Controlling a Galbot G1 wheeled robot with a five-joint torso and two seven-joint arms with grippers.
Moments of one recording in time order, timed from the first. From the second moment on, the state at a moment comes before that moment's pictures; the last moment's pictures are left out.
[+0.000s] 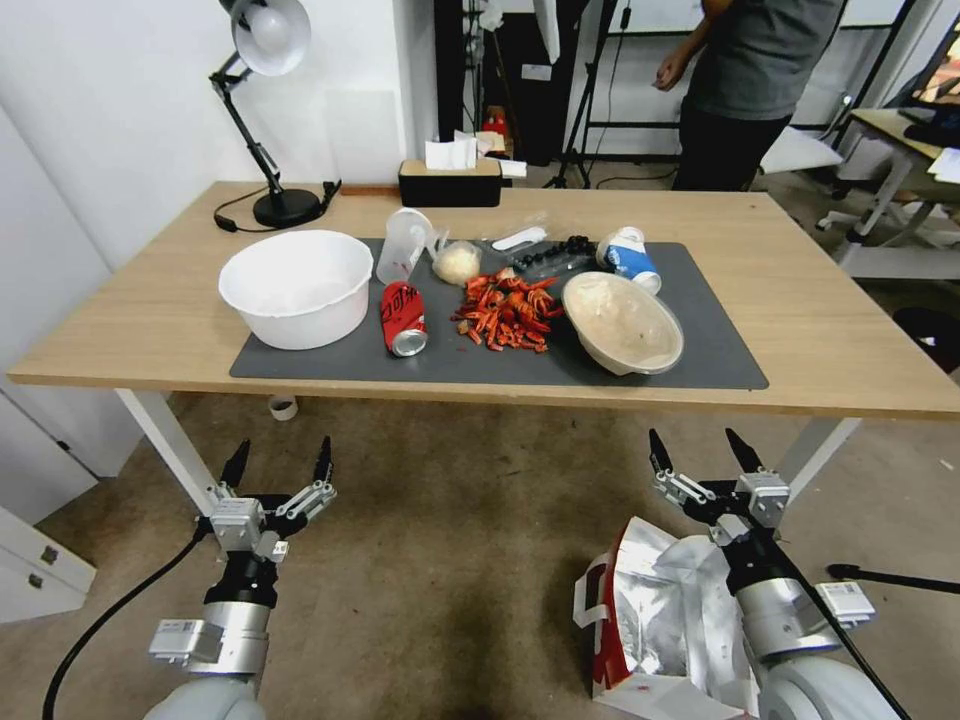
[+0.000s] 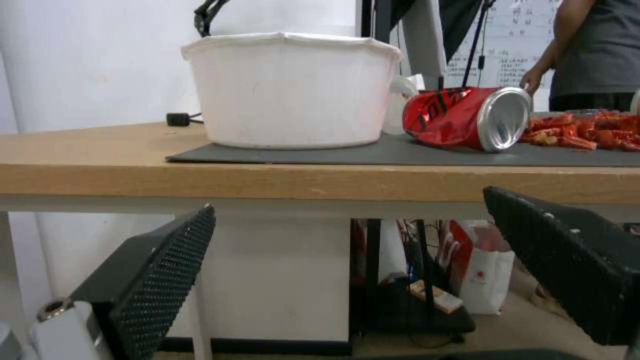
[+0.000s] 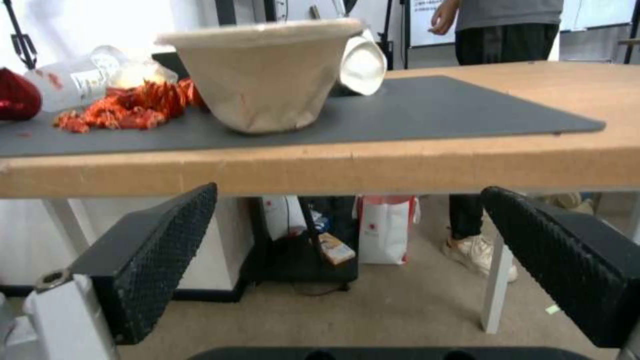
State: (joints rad) left arm 1.75 -1.35 -0.59 -2.10 -0.29 -0.33 -0.01; right arm -1.73 1.30 0.62 2.18 0.35 0.10 -0.02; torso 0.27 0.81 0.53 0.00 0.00
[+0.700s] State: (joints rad) left arm 1.76 -1.36 -0.59 -2.09 -0.28 -0.34 0.00; right arm -1.73 1.30 0.62 2.16 0.35 0.11 -0.02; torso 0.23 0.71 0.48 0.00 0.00
